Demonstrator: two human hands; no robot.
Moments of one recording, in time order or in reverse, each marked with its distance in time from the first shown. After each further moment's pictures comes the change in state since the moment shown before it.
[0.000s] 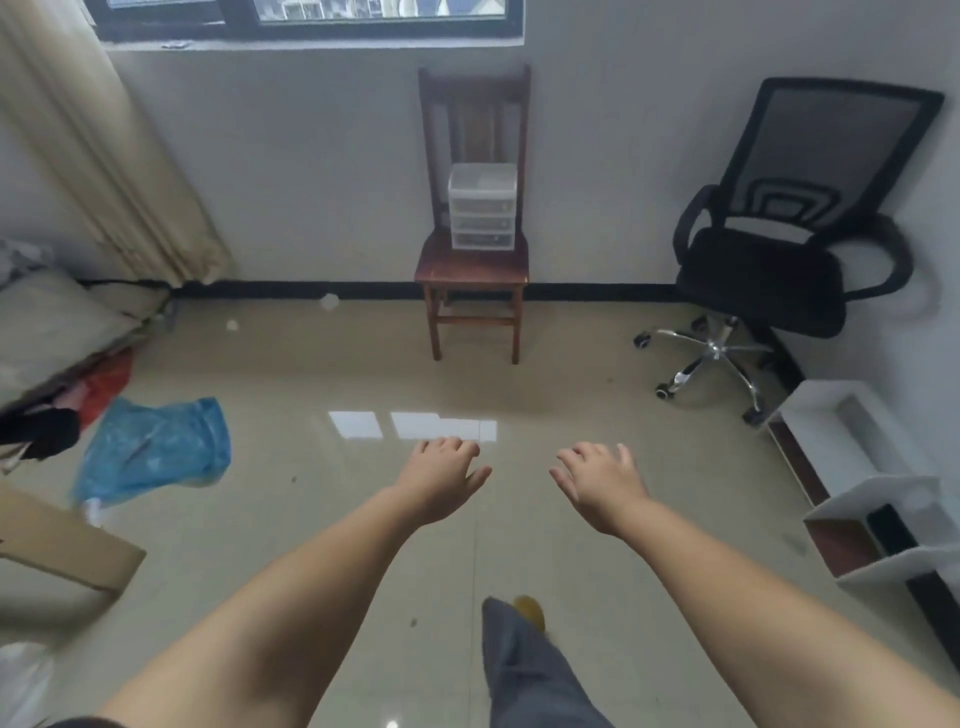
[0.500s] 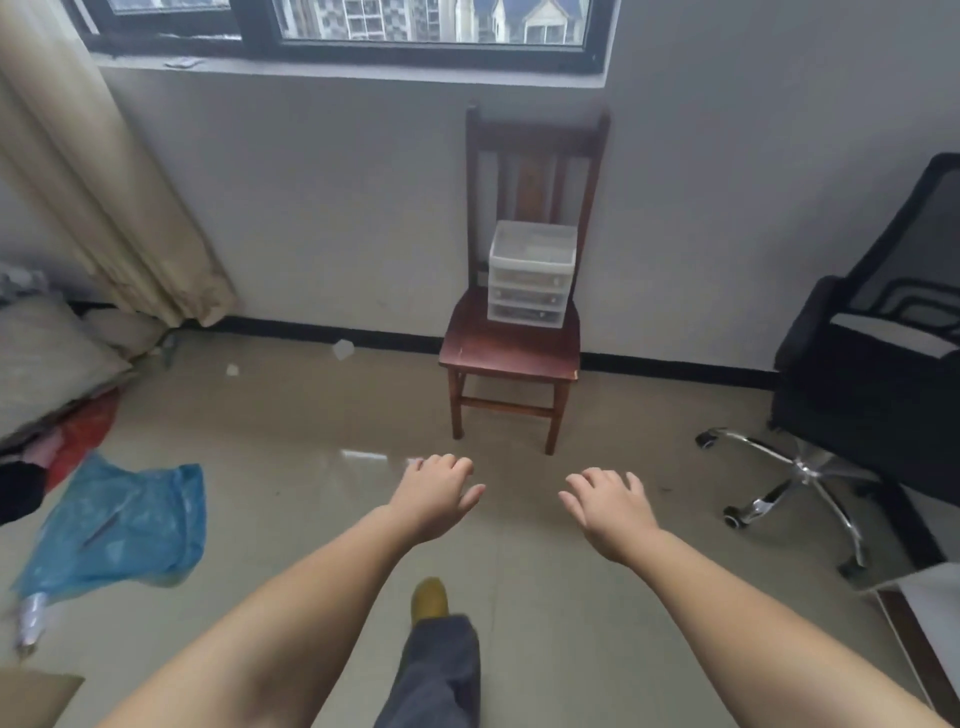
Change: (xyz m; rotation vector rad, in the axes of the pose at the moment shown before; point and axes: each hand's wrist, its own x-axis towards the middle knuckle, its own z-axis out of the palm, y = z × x) left_hand 0.322 -0.161 -0.106 -0.024 -0.001 -0.097; right_hand 0.370 0.016 -0.106 -0.024 -0.060 -0.041
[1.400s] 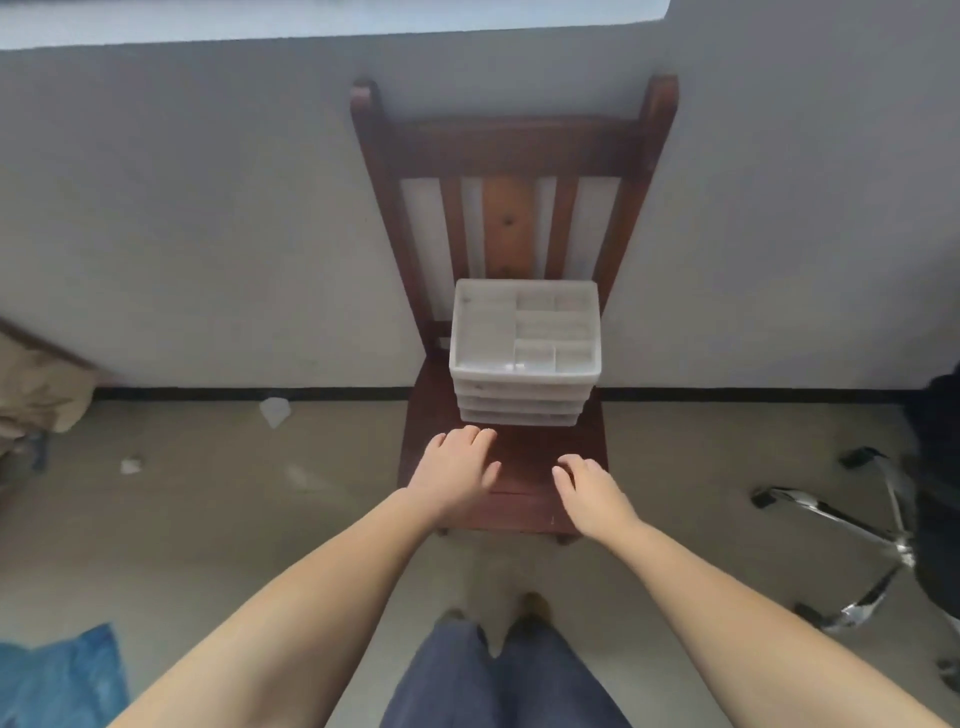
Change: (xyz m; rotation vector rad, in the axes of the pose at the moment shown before) left_hand 0.560 -0.100 -0.105 -0.049 -0.046 0.116; right_hand 0.529 0.086 -0.108 0.580 -0.125 0.273
